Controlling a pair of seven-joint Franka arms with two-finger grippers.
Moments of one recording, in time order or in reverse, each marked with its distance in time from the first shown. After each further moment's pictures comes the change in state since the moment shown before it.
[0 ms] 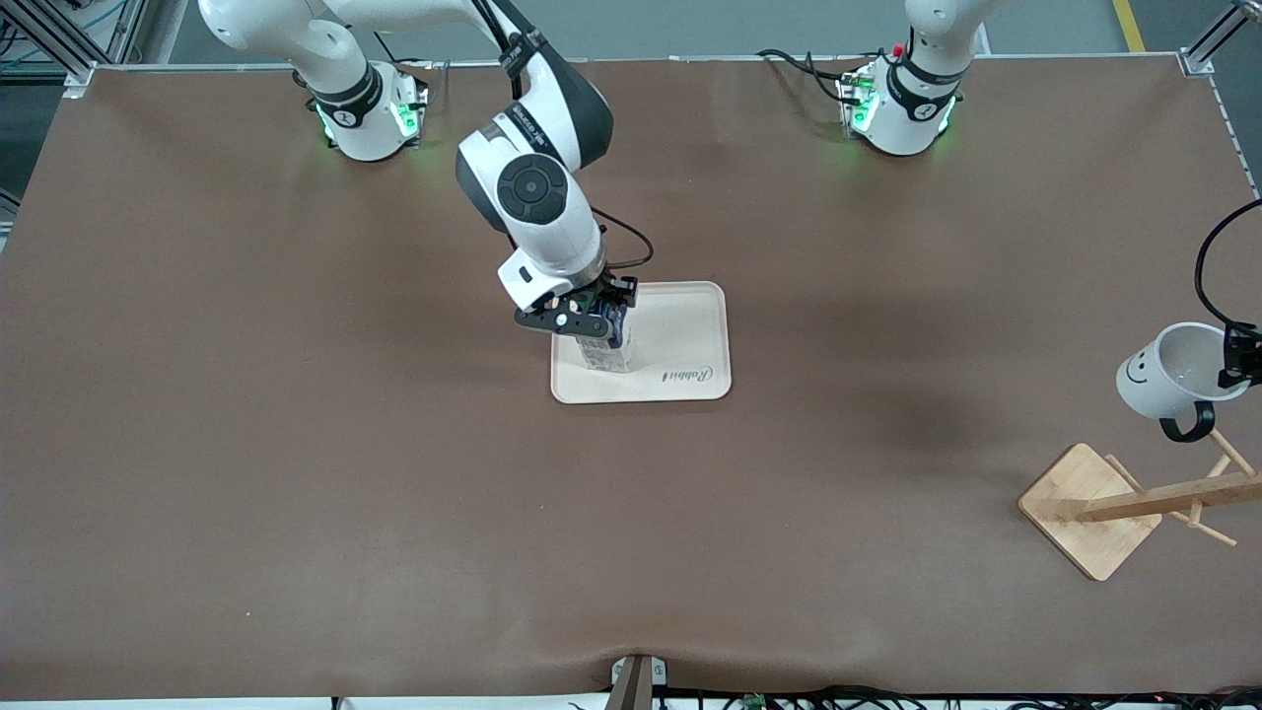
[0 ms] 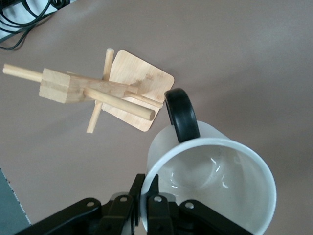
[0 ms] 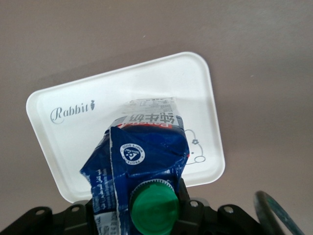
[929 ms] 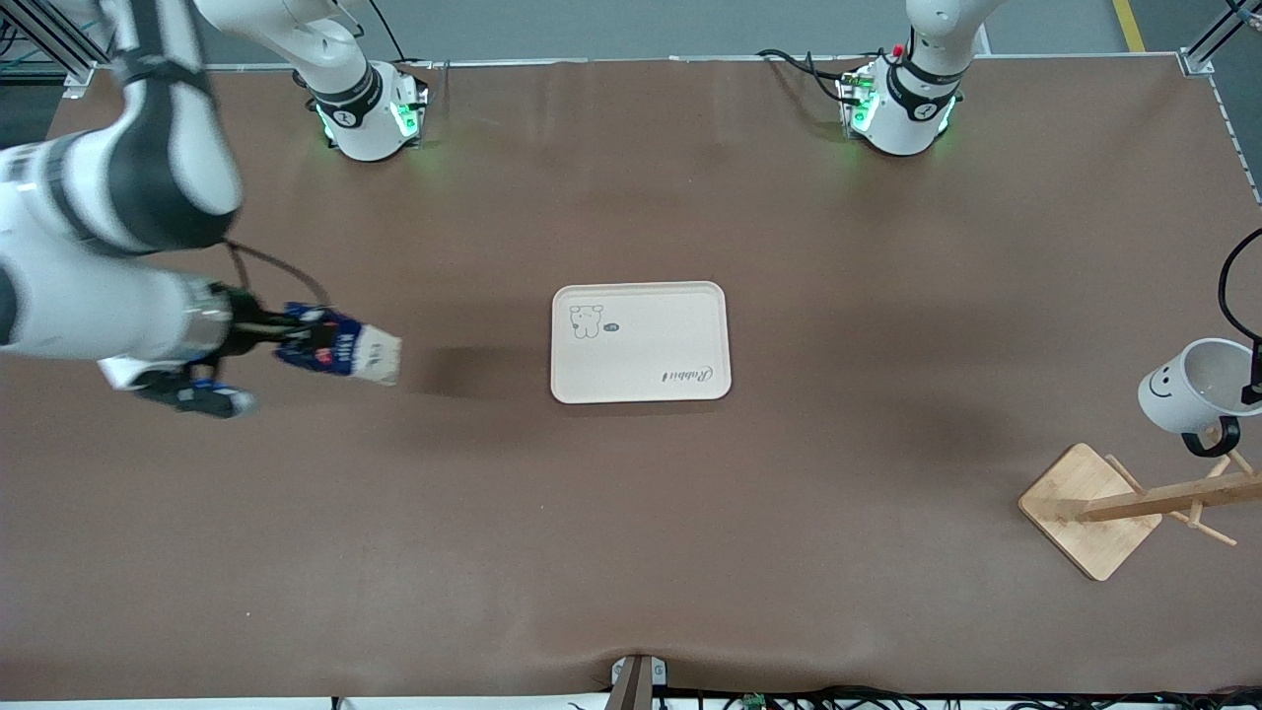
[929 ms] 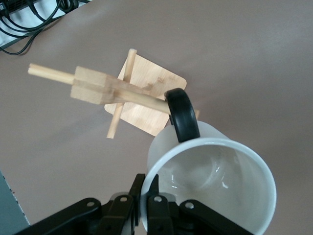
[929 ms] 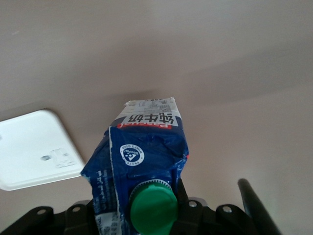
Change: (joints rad) left arm 0.045 0.070 0.000 0.056 0.000 0.022 0.073; right arm -0.630 -0.114 -0.089 0.166 -0.010 -0.581 -0.603
